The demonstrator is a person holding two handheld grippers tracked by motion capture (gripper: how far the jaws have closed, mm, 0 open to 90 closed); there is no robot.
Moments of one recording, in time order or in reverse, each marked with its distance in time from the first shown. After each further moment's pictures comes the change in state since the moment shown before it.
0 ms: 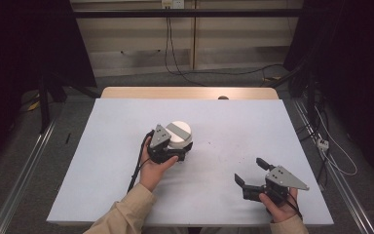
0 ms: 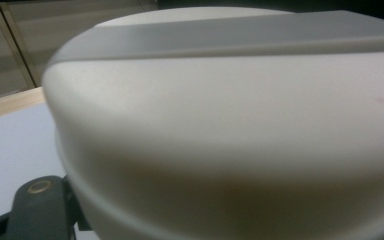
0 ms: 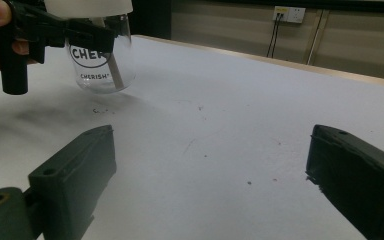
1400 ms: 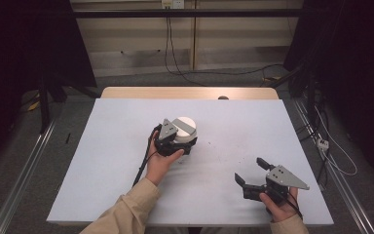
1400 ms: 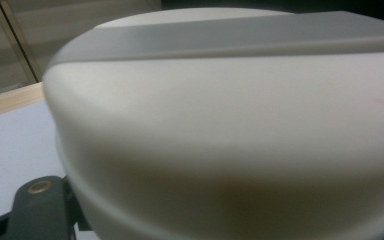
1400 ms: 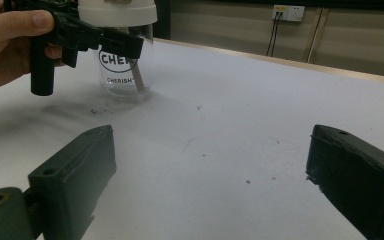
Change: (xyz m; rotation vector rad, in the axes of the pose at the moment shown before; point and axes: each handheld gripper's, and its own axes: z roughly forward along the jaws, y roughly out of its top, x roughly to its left) left arm 0.007 0.002 0.030 0.036 0.009 0.003; right arm -0.002 -0.001 0.001 0.000 -0.004 0.016
